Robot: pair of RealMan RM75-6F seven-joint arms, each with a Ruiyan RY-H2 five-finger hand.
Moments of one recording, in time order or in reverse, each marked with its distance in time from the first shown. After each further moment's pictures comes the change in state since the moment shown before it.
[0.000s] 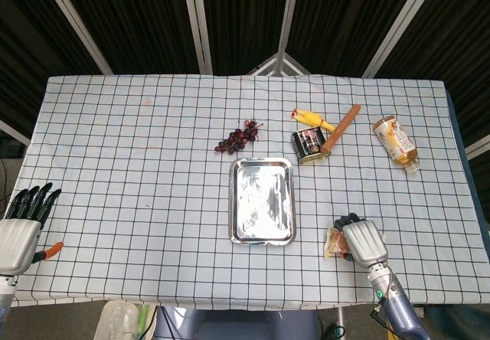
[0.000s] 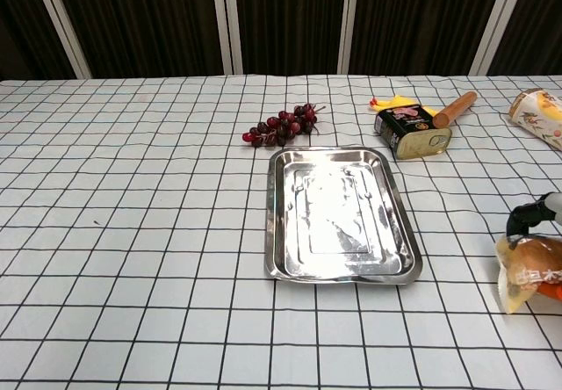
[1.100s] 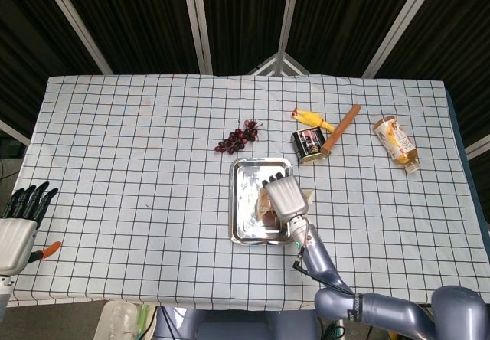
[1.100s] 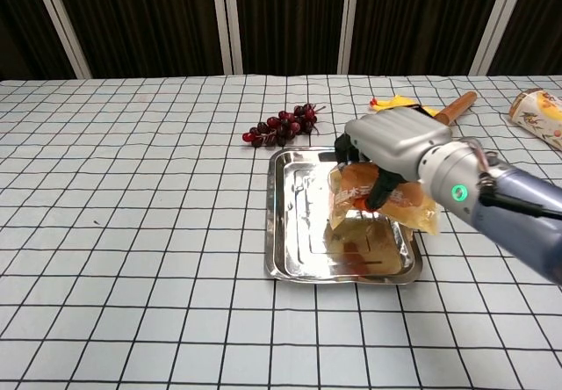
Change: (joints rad) left arm 0.001 0.016 -0.003 0.006 -0.002 0.003 -0.043; right arm 0.414 -0.361 0.282 0.076 0.405 -0.140 -0.488
